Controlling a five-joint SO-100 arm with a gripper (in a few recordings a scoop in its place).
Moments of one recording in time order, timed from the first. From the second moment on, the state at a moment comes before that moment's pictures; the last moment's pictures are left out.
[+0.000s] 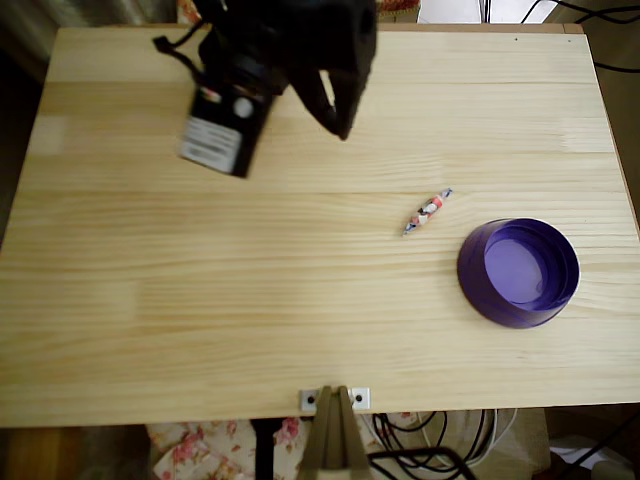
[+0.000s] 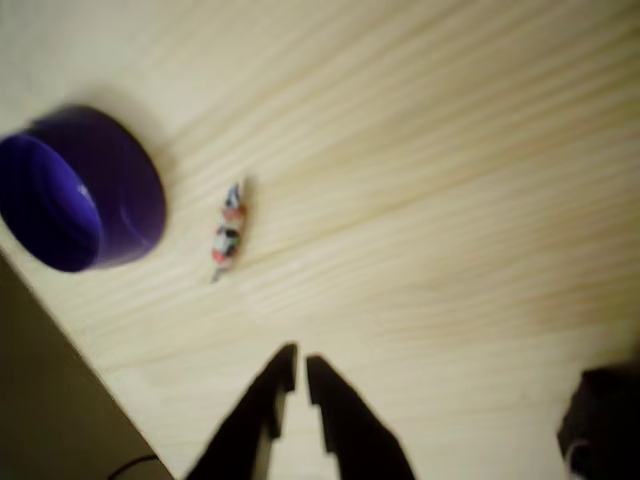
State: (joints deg) arm -29.9 133.3 118.0 84.4 66.2
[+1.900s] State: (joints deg) arm -48.5 79.4 88.3 72.4 87.8
